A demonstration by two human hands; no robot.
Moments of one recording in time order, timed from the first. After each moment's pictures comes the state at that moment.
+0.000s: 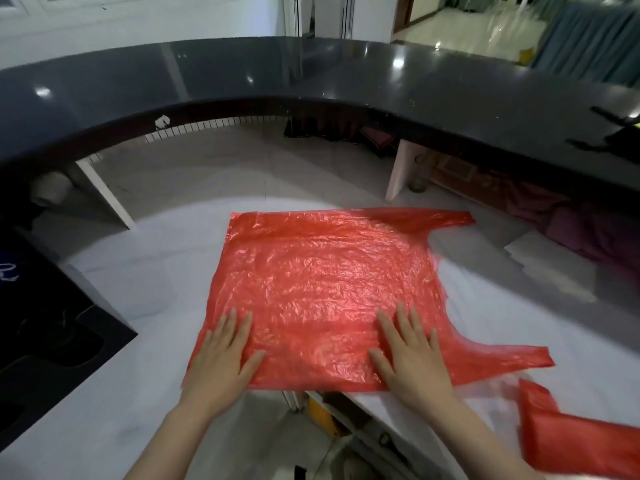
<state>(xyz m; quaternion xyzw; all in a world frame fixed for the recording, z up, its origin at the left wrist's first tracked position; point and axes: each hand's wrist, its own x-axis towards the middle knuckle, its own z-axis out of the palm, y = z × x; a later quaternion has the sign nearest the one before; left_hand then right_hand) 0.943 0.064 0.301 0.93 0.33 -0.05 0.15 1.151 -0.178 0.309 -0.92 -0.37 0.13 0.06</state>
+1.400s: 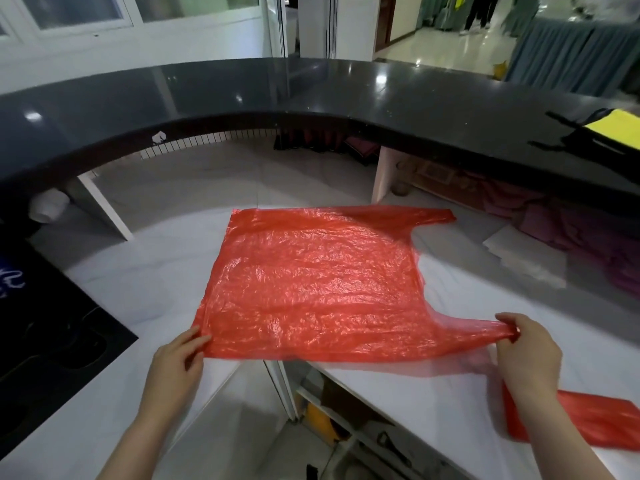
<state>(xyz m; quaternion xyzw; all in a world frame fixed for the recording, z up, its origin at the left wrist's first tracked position) 0.897 0.091 0.301 0.85 0.39 0.20 0.28 1.212 -0.288 0.340 -0.94 -0.04 -0.07 0.33</state>
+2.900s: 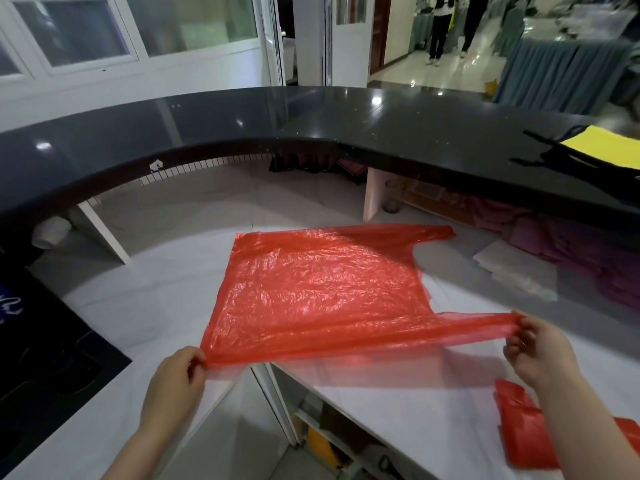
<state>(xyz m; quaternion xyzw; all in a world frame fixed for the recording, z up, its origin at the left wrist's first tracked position) 0.914 0.088 0.306 0.87 0.40 0.19 0.23 1.260 -0.300 0.369 -0.53 0.25 0.18 0.79</state>
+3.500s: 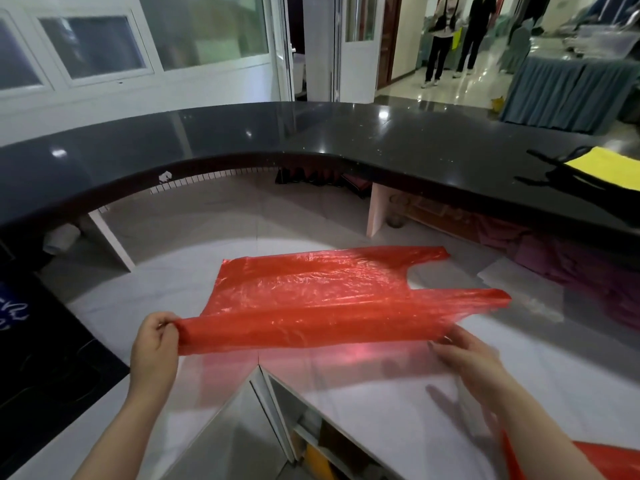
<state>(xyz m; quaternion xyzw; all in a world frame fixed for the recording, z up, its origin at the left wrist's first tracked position) 0.949 0.107 0.363 0.68 0.45 0.40 0.41 1.231 -0.250 0.351 -0.69 -0.15 0.31 0.64</state>
